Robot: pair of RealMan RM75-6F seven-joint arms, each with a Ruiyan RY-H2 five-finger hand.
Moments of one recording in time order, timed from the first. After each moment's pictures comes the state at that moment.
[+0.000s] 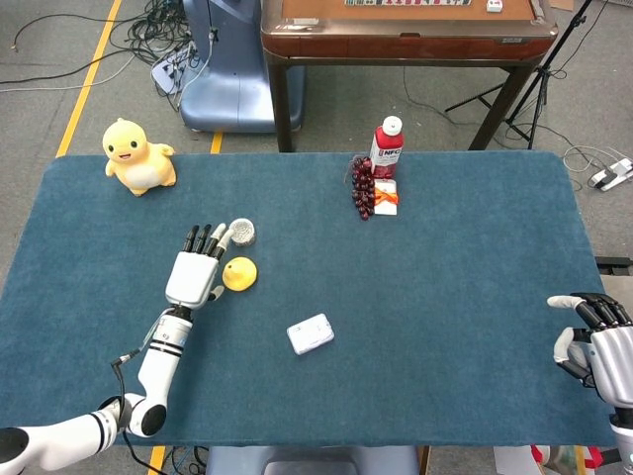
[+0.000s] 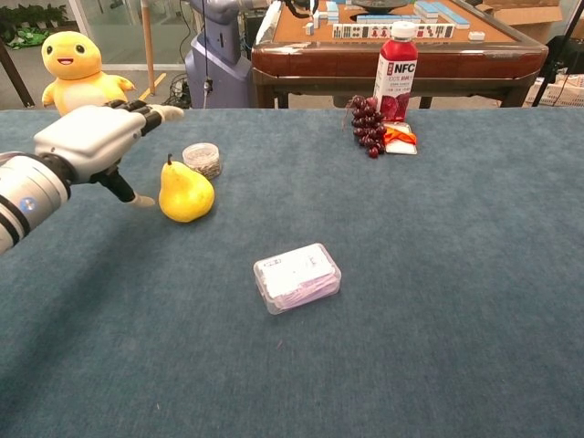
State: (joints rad) left arm -0.66 -1.73 -0.23 -1.20 1.23 1.17 0.53; right arm 0.03 -1.11 0.06 -1.52 -1.66 1.68 0.14
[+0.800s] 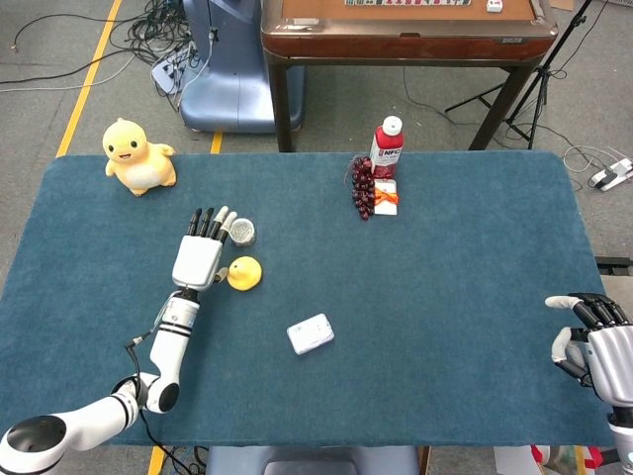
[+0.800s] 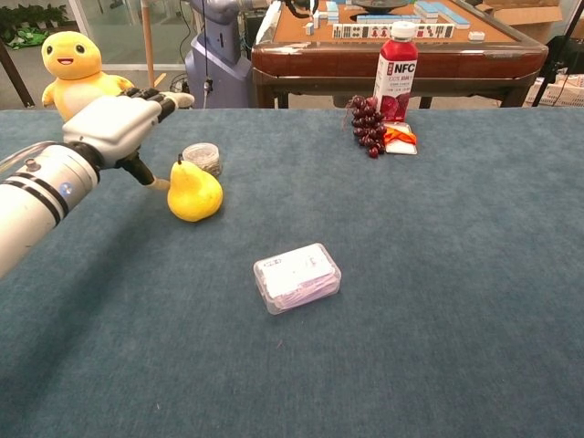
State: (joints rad) left arm -0.77 -1.87 -0.27 -0.90 1.25 1.14 0.38; right arm 0.03 -1.11 0.06 -1.52 -1.66 1.67 0.14
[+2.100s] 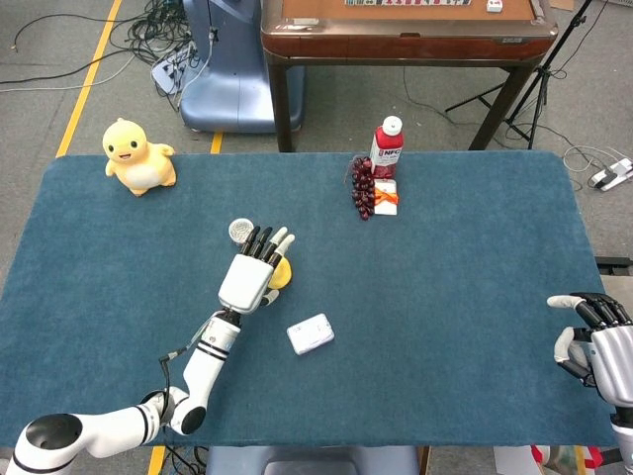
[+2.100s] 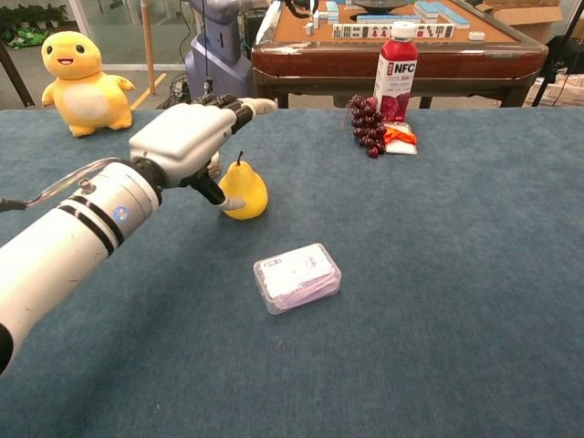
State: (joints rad) left arm -0.79 -1.91 -0.23 -1.11 1.33 1.21 0.43; right arm 0.03 -1.10 0.06 -1.52 -1.66 1.68 0.15
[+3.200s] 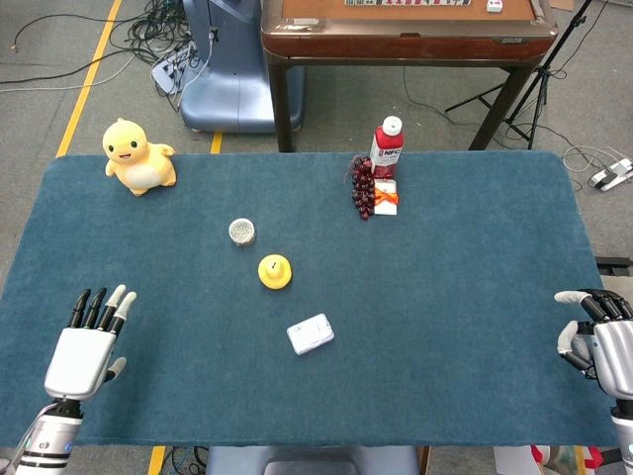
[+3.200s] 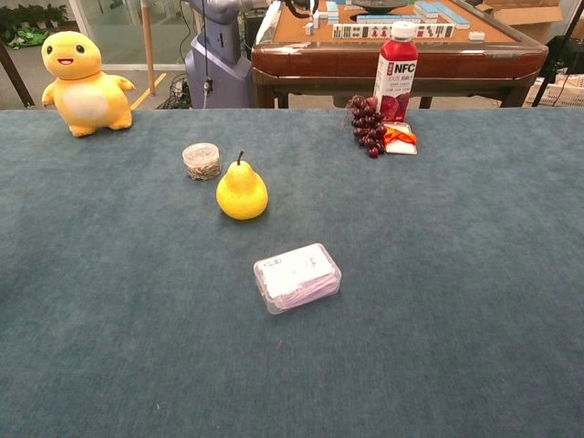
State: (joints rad) left arm -0.27 -1.18 0.13 -1.88 1.44 1.59 0.72; right arm 0.04 -1.11 0.08 -1.52 -1.59 1.63 0.10
